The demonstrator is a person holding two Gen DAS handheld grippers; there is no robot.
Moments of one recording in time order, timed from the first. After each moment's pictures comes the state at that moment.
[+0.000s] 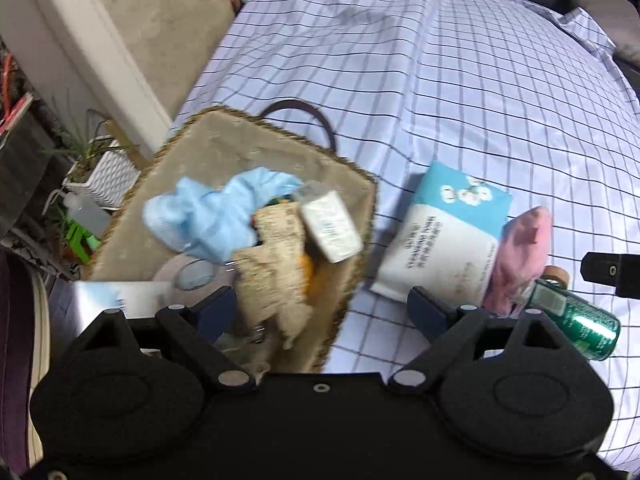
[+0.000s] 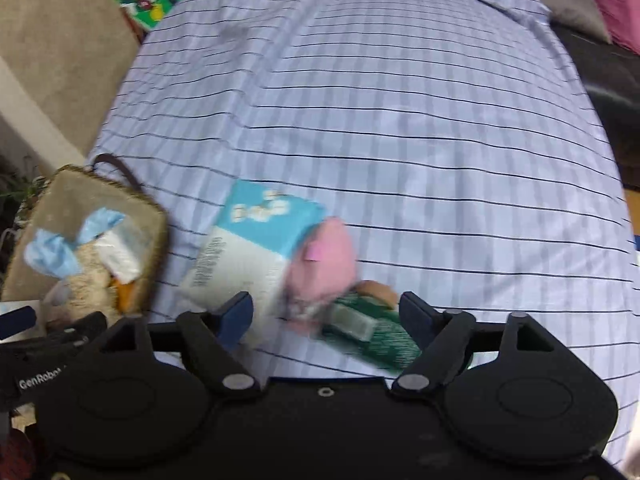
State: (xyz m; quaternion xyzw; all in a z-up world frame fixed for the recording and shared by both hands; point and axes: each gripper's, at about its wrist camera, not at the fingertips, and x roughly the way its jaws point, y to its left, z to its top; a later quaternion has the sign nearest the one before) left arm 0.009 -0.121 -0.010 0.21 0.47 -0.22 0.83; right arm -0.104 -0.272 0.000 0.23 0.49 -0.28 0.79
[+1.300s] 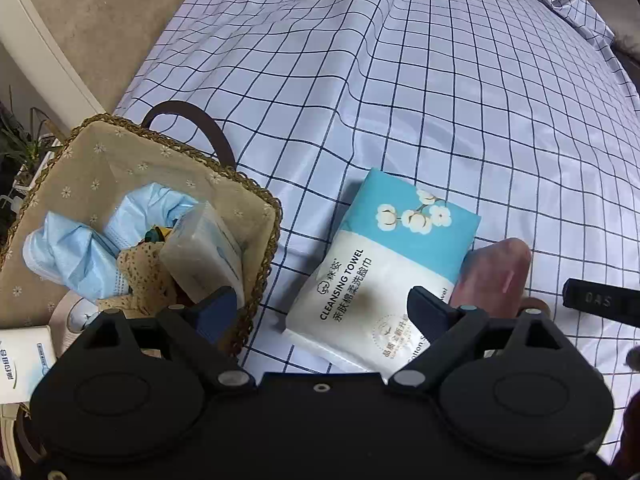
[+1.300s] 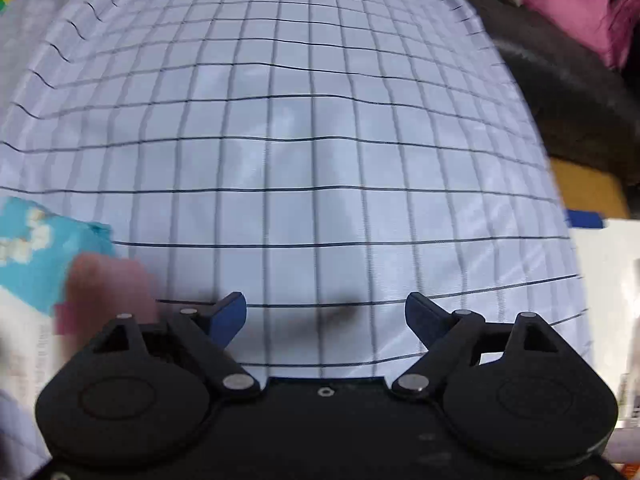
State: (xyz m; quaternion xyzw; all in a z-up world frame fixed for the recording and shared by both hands) left arm 0.027 -0.203 -0.049 0.20 0.51 -0.23 0.80; right arm -0.096 -0.371 -0.102 0.21 0.53 -0.42 0.70
